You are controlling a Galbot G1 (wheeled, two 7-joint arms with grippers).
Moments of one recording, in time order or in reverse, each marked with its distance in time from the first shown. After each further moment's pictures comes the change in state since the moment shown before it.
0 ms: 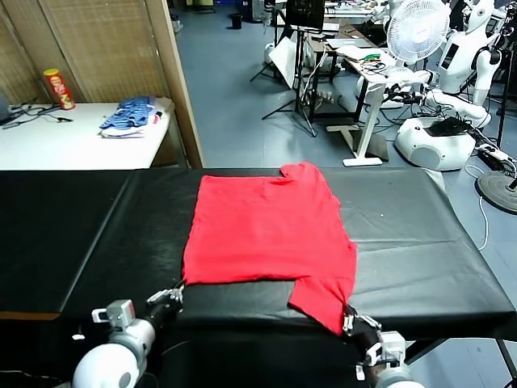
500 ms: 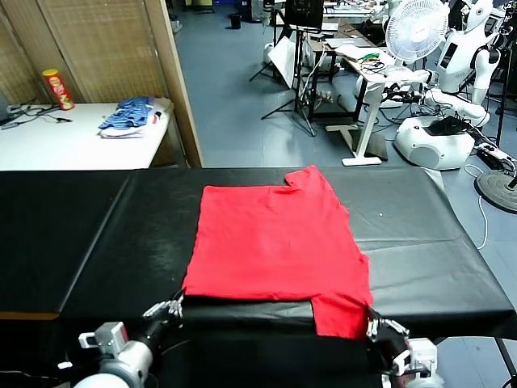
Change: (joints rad) left arm 0.080 -0.050 -0.019 -0.136 -0.015 -0.072 0.000; right arm 0.190 -0.074 0.032 -0.123 0.116 0.156 -0.059
